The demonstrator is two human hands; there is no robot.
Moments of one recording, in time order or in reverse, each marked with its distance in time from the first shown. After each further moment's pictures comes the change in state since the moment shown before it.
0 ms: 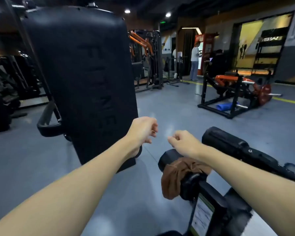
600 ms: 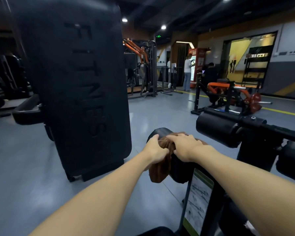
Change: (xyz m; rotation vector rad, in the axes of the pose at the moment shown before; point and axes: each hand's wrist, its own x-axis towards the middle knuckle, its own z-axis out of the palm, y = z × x) left_hand 0.028 -0.232 0.092 0.383 -0.141 -0.009; right_hand 0.023 0.167 0.097 -0.718 -0.093 0.017
